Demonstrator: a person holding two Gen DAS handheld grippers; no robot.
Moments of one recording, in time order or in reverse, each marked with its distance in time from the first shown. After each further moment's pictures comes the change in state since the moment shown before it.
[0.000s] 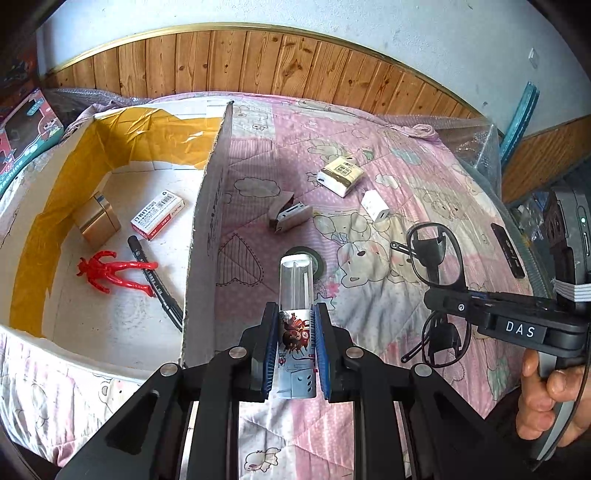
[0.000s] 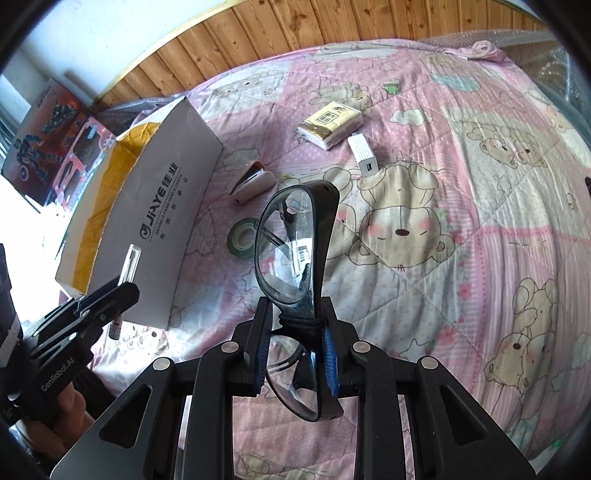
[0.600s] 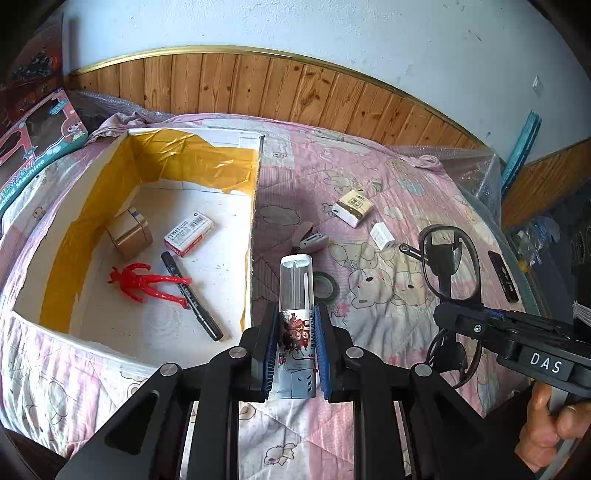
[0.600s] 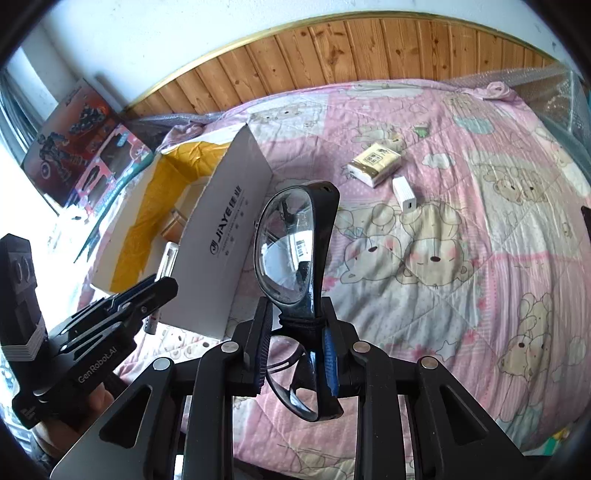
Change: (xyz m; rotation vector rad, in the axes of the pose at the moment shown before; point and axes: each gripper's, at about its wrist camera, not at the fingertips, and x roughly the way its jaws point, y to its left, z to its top) left arm -0.042 0.025 0.007 -0.052 -0.086 0.010; right arm -0.043 0.069 0.001 -0.061 -0.093 0.021
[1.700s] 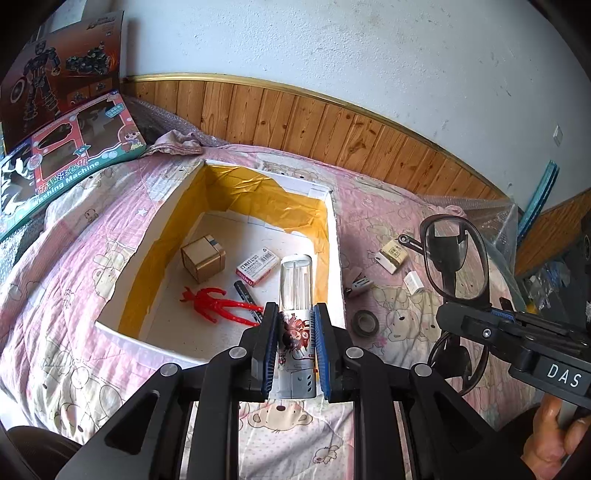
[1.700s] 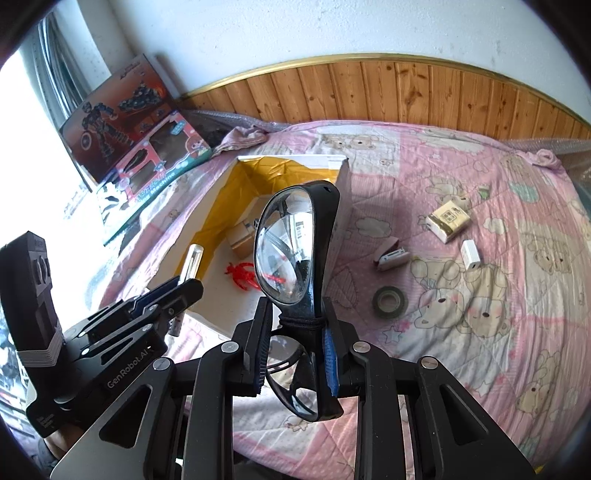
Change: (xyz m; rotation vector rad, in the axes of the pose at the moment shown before) left arm -0.063 0.070 0.012 -0.108 -0.123 0.063; right arm -0.011 0.114 0.024 -0.181 -0.040 0.057
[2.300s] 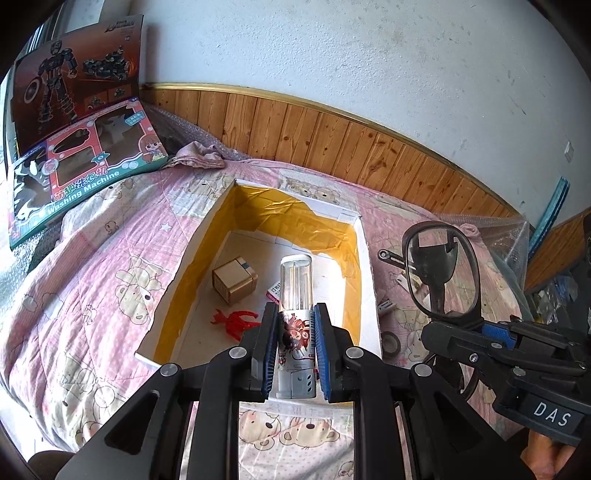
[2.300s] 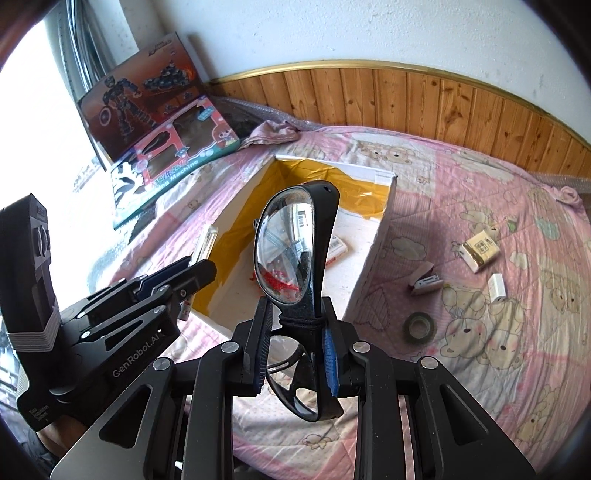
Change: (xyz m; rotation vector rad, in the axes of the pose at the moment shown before) left arm -0.009 0.033 0.024 -0.024 -0.042 0.043; right arm 0.026 0.048 0.021 -0.111 0.018 0.020
